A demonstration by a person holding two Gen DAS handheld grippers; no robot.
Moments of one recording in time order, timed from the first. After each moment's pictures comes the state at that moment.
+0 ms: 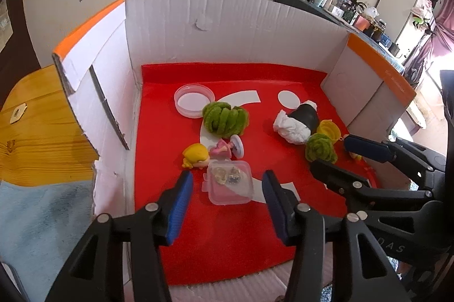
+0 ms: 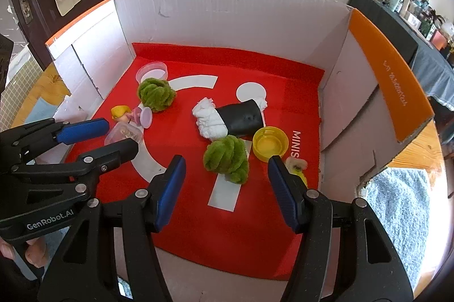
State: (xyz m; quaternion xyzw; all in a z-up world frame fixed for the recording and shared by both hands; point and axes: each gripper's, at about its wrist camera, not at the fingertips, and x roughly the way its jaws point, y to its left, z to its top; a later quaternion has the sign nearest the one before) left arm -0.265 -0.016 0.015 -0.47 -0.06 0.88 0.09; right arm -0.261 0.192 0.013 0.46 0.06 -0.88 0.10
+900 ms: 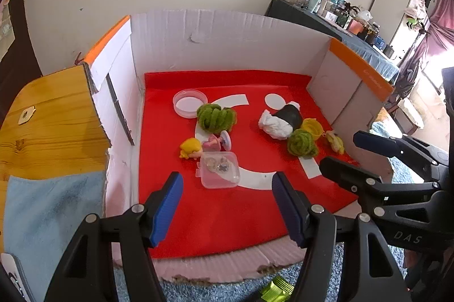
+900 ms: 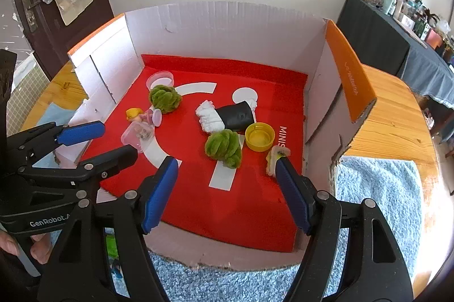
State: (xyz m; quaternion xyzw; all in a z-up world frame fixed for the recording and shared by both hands) left arm -0.242 -0.008 0.032 -0.44 -0.05 0.89 0.10; right arm -0.236 0.201 0.036 0.44 0.05 -0.89 0.10
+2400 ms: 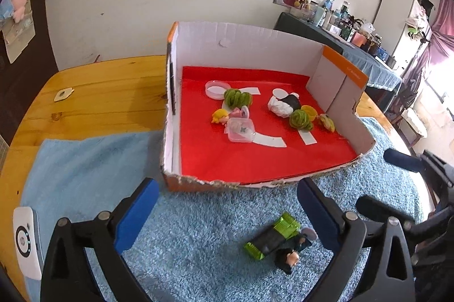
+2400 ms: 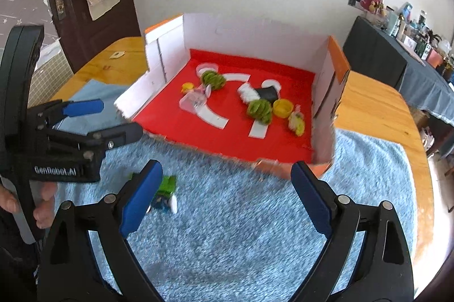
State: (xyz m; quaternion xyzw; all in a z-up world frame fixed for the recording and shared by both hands) left arm -0.159 -0.040 0.048 -0.41 -0.06 0.91 0.07; right arm -0.138 0.180 0.052 0.40 0.08 -0.90 0.14
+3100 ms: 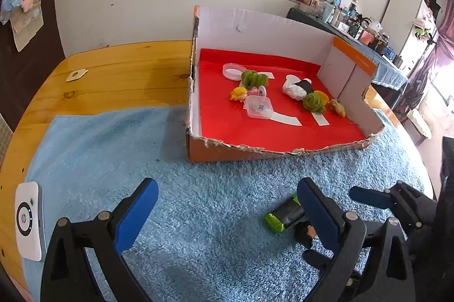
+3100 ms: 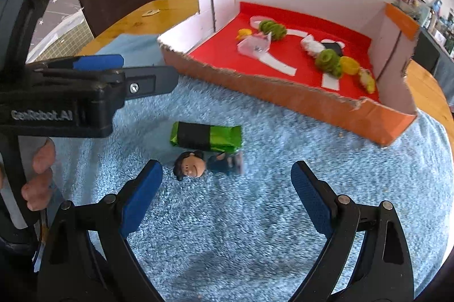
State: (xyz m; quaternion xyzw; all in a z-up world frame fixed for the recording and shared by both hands) left arm -0.138 -0.058 0.034 -0.43 -0.07 0.90 0.05; right arm -0.118 0.132 -0.007 0.45 0.09 -0.87 0.20
